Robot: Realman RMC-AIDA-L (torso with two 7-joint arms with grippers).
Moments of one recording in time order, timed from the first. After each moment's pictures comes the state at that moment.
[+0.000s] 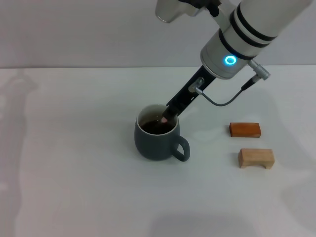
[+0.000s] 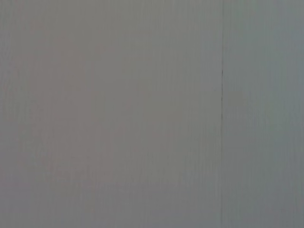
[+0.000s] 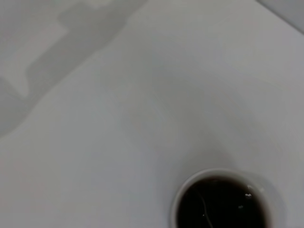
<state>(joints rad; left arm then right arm) -0.53 -2.05 1.35 0.34 -0.30 0.98 -0.09 1.17 2.05 1.78 0.83 -2.46 1.43 -0.52</state>
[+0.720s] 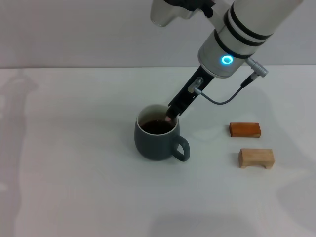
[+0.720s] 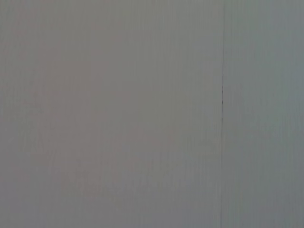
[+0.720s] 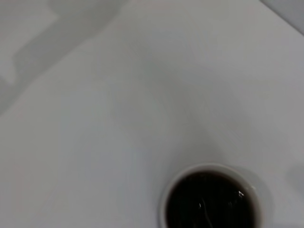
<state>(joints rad) -0.53 -2.05 1.35 0.34 -0.30 0.99 -0.10 1.20 2.06 1.78 0.80 -2.51 1.43 -0.53</state>
